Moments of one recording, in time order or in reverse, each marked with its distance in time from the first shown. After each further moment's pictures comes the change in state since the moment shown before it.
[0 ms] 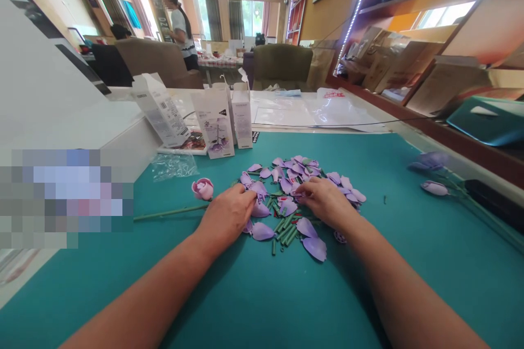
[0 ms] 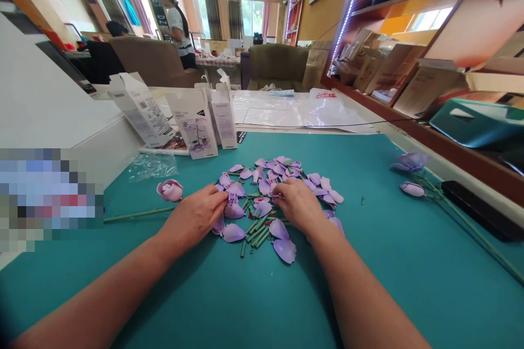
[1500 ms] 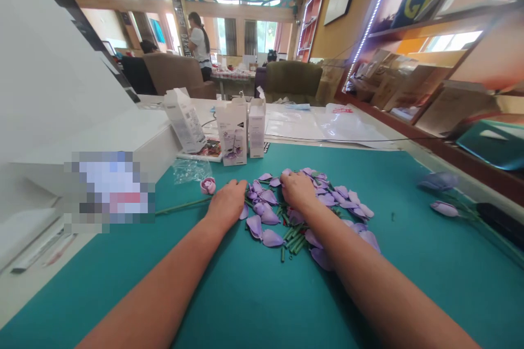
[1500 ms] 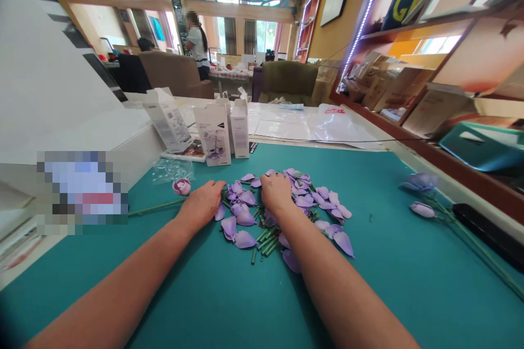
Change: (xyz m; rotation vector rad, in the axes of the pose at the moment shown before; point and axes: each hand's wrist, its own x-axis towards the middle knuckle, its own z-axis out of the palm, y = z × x) left_hand 0.016 -0.038 0.009 0.085 -0.042 -0.264; right_hand 0.070 -0.053 0.022 -0.186 -0.007 0.069
